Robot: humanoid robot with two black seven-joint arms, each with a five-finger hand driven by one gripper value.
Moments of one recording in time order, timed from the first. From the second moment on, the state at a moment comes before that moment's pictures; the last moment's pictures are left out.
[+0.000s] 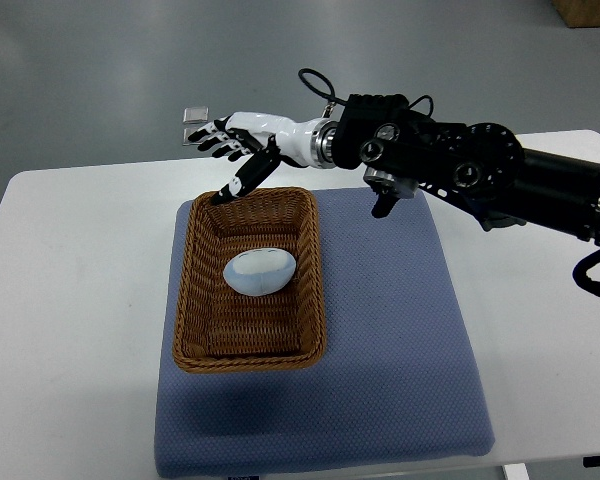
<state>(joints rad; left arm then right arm) -0.06 0.00 -0.09 -0.19 0.06 0.02 -0.02 1.28 -0.11 0.17 0.90 -0.52 0.10 -0.02</state>
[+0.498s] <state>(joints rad) -0.06 0.00 -0.08 -0.19 0.06 0.02 -0.02 0.83 -0.13 0.97 0.80 -0.39 0.10 0.12</state>
